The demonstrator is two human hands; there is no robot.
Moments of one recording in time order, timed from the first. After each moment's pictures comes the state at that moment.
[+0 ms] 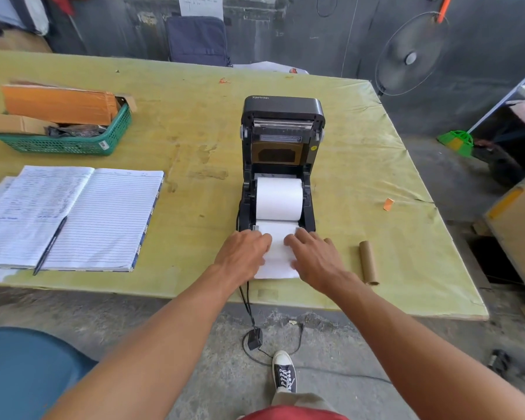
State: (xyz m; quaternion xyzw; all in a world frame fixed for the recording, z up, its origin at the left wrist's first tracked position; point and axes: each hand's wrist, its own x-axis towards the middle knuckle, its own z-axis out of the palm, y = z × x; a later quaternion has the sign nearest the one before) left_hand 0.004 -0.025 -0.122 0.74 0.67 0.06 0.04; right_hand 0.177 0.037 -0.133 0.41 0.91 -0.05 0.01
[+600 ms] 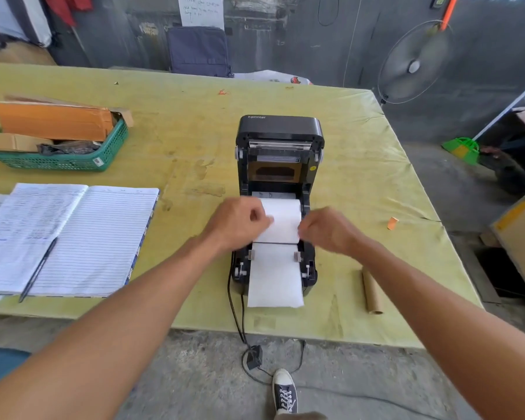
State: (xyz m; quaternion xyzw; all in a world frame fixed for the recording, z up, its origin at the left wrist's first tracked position) left_hand -0.028 0.041 -0.052 0.63 0.69 0.29 0.19; right_hand 0.170 0.123 -0.052 0.49 0.80 -0.34 -0.06
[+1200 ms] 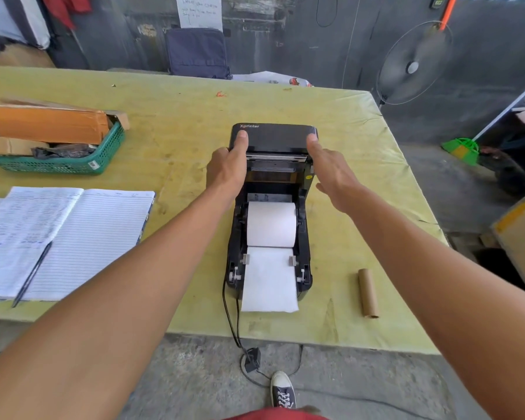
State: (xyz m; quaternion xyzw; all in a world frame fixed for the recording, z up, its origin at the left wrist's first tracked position) left_hand -0.025 0.105 0.009 0.30 0.77 0.50 0.25; right_hand 0.138 0.170 0.011 0.52 0.63 -0.49 -0.29
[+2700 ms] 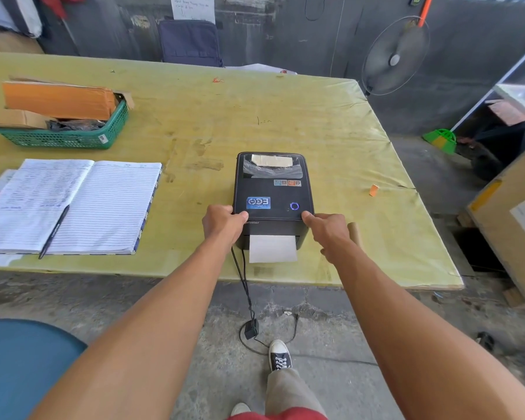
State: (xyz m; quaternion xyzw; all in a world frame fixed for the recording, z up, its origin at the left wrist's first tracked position) left_hand 0.007 -0.042 -0.092 0.25 0.81 0.43 0.30; right_hand 0.194 0.019 -0.093 0.66 0.50 -0.50 -0.26
